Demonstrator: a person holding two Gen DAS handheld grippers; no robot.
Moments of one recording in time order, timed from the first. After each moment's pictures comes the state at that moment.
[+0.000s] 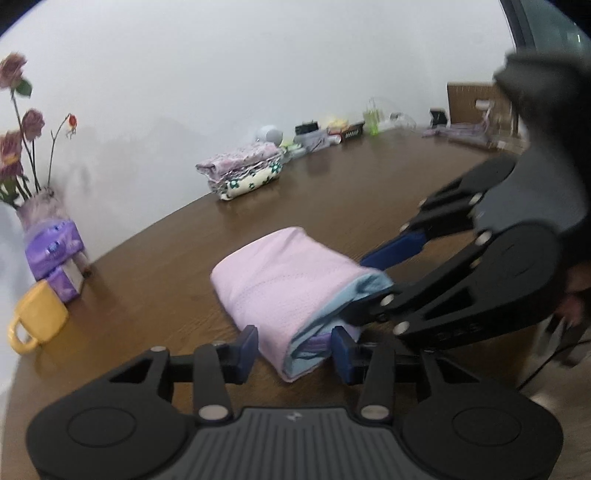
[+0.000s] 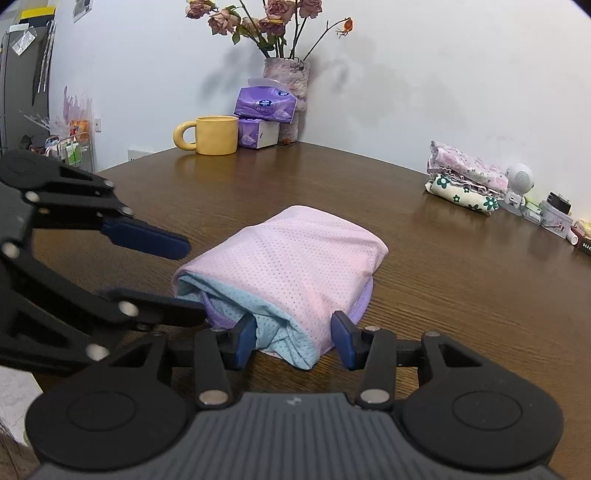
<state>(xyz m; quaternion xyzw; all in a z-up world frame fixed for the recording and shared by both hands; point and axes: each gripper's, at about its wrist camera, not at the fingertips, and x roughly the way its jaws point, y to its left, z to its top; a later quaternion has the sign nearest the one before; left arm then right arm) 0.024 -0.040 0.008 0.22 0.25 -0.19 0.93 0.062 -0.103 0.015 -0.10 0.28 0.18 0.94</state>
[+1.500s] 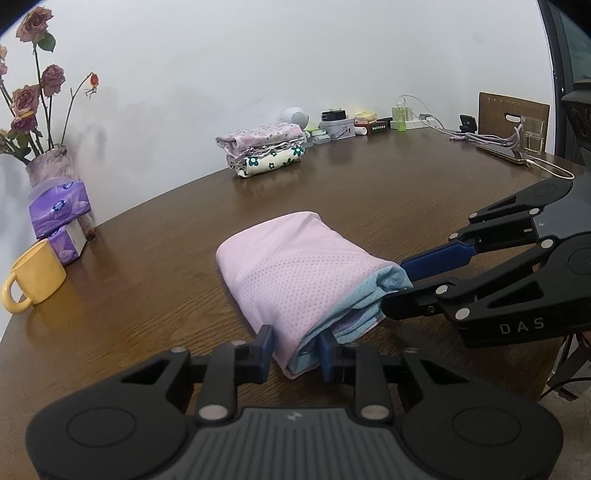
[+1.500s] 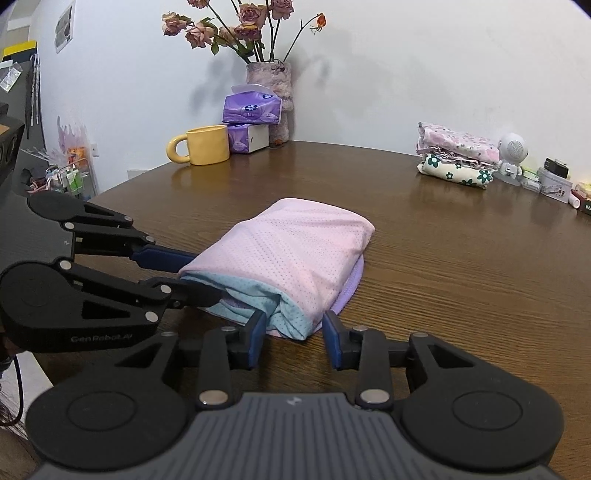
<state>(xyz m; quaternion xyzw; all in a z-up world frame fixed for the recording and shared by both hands) 0.046 -0.031 0.003 0.15 0.28 -0.16 0.93 0.057 -0.124 0.013 -0.05 0.29 0.18 0.94</state>
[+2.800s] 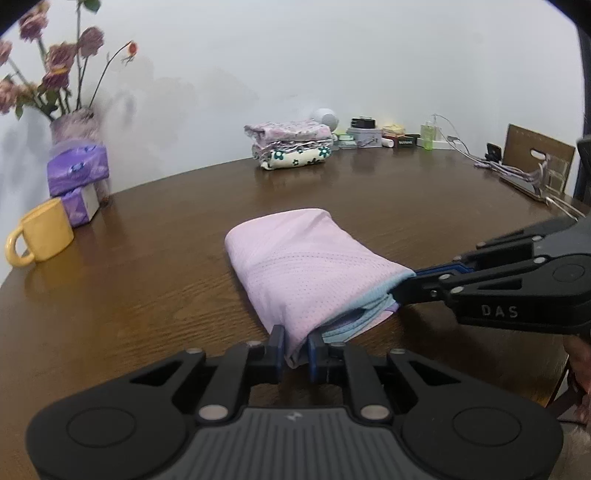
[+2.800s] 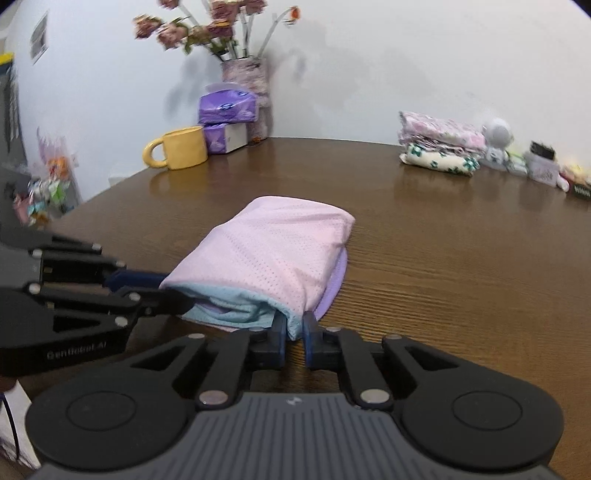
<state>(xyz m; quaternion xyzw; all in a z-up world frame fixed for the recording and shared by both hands) 0.048 -0.024 0.001 0.07 0.29 -0.13 0.94 0.075 -0.132 0.010 -0.01 0.30 0.15 0.94</state>
